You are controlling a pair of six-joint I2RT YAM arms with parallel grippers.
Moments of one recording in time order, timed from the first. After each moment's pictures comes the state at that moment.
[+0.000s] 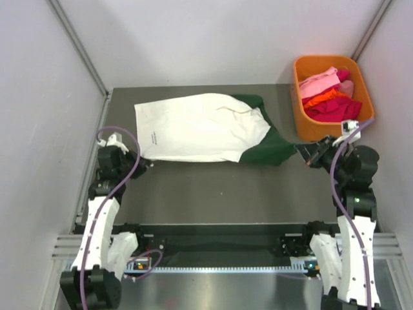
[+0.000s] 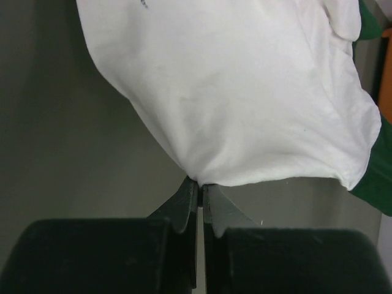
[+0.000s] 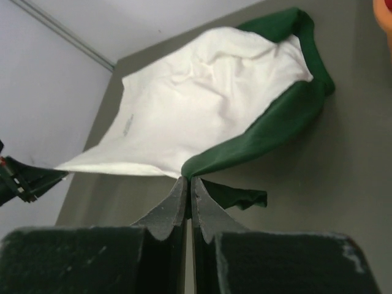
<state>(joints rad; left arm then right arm) 0.08 0.84 0.67 -0.42 0.28 -0.60 -0.16 0.62 0.79 -0.36 -0.58 0.52</state>
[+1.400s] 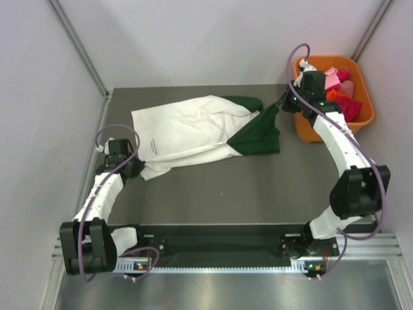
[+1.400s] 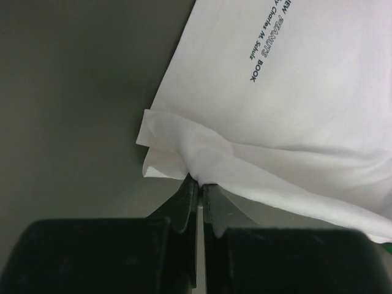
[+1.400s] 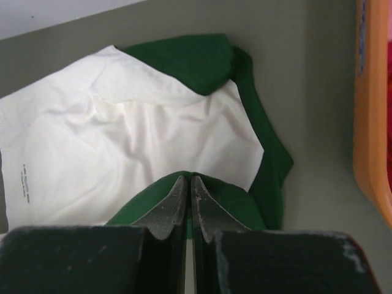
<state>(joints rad) 0.08 1.12 0.67 -0.42 -0.02 -0.79 0.13 1.56 1.44 -0.42 -0.14 0.36</state>
